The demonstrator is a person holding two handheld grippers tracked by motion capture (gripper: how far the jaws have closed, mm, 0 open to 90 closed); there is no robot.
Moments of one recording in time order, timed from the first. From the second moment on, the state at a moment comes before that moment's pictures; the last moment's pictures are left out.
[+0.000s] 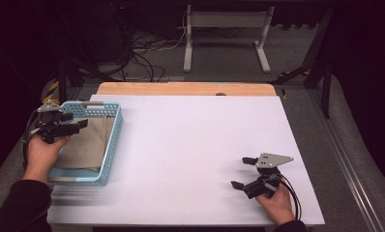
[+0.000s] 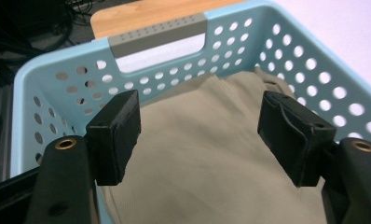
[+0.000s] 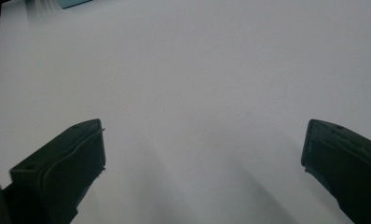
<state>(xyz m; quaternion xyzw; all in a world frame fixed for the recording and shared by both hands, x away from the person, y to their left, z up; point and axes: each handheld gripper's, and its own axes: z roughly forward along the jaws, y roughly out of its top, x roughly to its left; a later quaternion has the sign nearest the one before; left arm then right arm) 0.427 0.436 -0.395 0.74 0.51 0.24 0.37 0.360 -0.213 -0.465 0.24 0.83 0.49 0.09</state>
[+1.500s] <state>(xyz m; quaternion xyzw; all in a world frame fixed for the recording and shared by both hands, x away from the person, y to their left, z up) 0.357 0.397 -0.334 0.73 0.46 0.24 0.45 0.361 -0.213 -0.465 0.24 0.83 0.49 0.08</state>
